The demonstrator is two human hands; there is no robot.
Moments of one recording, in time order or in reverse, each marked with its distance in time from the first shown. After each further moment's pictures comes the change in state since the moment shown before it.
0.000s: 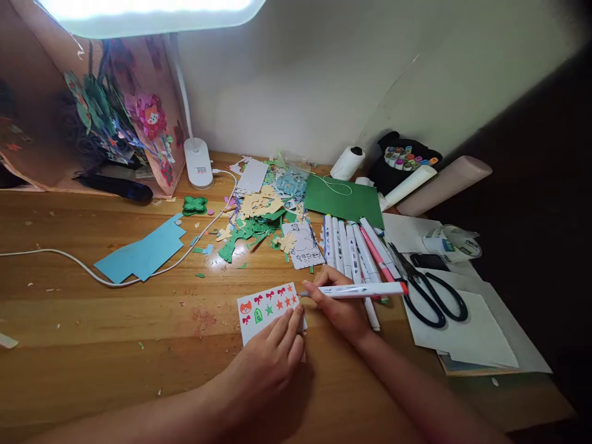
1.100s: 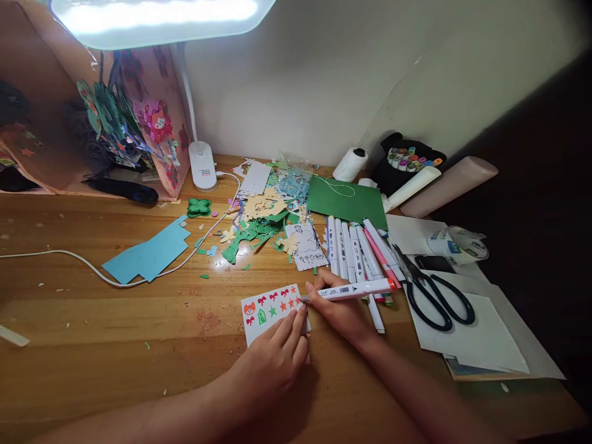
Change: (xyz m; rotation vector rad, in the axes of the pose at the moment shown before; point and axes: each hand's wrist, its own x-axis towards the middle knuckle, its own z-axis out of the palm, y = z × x) left_hand 0.003 -0.001 -0.002 -0.009 -0.017 -0.023; right_hand 0.000 0.004 0.005 -0.221 -0.069 -0.014
